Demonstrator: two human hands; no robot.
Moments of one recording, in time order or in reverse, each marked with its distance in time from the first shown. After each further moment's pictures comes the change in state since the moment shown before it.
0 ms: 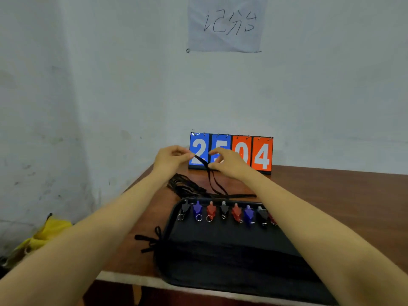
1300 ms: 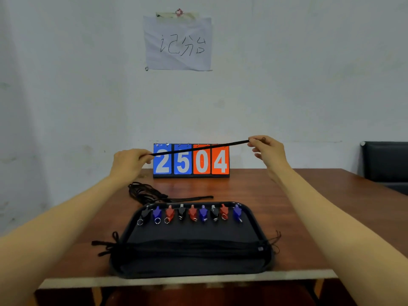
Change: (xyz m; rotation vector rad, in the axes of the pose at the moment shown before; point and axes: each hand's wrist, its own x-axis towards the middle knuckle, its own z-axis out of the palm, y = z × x) left_hand -0.015 0.048 0.006 0.742 0.023 0.303; right_hand -0.114 0.066 -0.155 0.635 0.653 0.152
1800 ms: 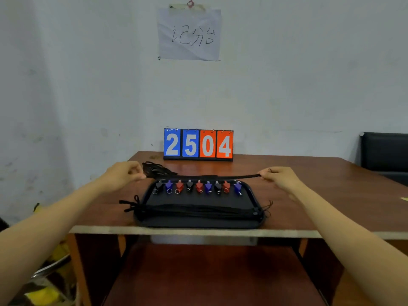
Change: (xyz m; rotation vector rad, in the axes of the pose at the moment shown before) left_hand -0.102 -0.046 -0.044 -0.031 -0.412 -0.084; right_hand -0.091 0.039 -0.059 -0.394 -0.213 0.238
